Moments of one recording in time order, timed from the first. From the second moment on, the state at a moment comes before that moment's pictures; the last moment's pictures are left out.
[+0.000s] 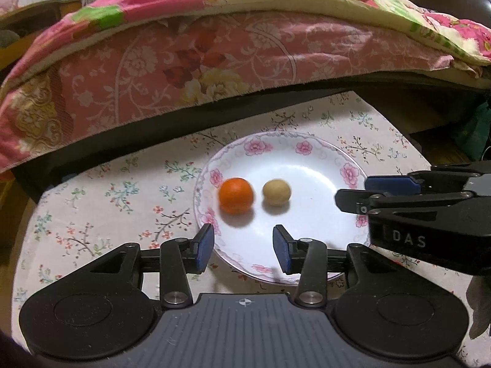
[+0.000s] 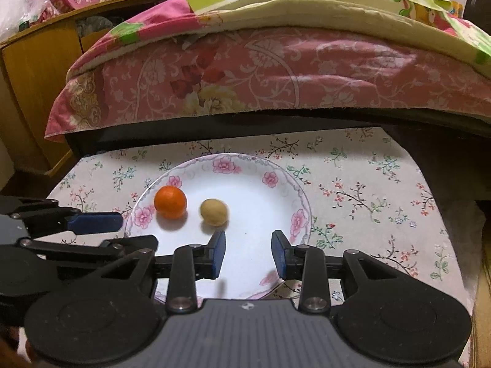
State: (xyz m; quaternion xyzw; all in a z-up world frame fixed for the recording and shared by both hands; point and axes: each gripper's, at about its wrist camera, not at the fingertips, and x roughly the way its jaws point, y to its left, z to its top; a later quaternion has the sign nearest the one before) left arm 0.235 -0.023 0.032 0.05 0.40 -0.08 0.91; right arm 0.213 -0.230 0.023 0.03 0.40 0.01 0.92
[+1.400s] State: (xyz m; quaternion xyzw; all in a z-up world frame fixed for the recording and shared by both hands) left arm 0.096 0.033 0.033 0.05 0.46 -0.06 0.89; right arm 0.098 -0.158 0.030 0.03 0.45 0.08 0.89
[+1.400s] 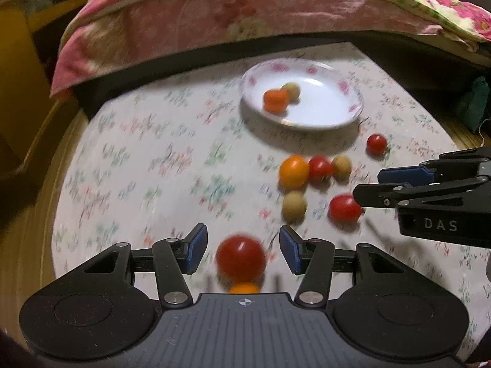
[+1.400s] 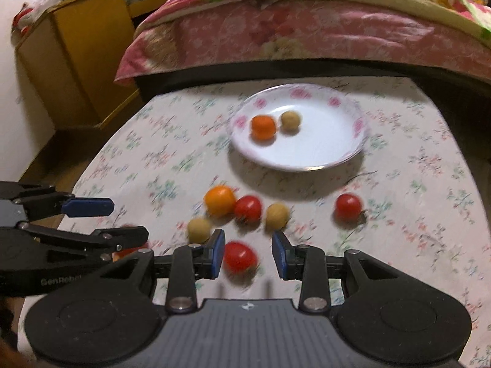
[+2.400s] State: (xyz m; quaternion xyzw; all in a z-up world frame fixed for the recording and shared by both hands) left arm 0.073 0.033 -0.003 0.05 0.48 -0.08 0.87; right arm 0.103 -0.145 0.000 -0.01 0.47 0.10 0.88
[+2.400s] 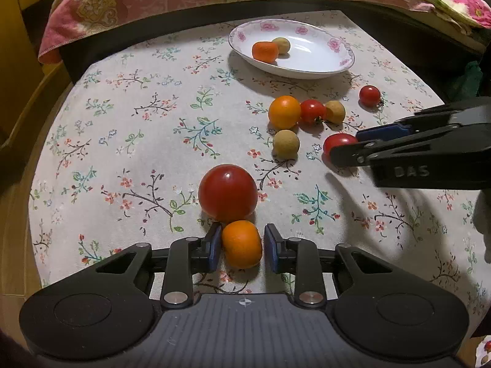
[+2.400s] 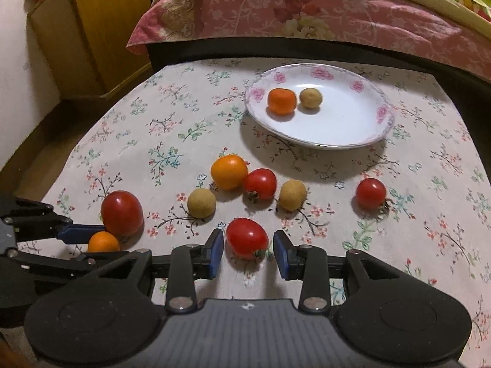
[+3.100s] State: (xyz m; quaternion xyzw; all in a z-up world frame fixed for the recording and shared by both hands) left arm 0.066 0.025 -0.002 0.07 0.49 -0.10 0.86; right arm 0.095 -0.145 -0.005 -0.03 0.48 0.10 0.87
